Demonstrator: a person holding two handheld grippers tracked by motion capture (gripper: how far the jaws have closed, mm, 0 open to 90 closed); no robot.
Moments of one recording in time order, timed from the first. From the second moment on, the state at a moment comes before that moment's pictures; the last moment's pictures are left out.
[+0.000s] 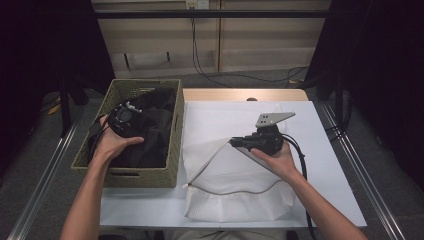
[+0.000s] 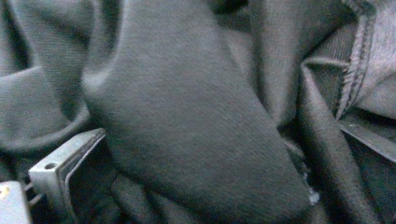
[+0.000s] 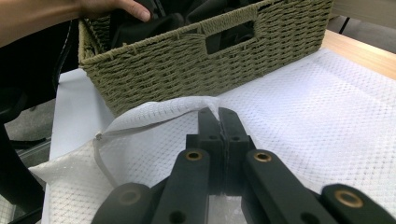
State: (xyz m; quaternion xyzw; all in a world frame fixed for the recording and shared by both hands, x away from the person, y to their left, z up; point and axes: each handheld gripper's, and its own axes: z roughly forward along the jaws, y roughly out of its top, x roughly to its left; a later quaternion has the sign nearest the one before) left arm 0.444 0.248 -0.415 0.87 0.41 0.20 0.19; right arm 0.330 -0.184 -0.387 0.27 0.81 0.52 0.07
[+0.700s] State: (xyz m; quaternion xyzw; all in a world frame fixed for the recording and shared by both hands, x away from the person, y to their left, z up) left arm 0.448 0.235 -0.446 0.88 0.42 0.09 0.19; right arm 0.329 -0.182 -0.388 0.27 0.81 0.51 0.07
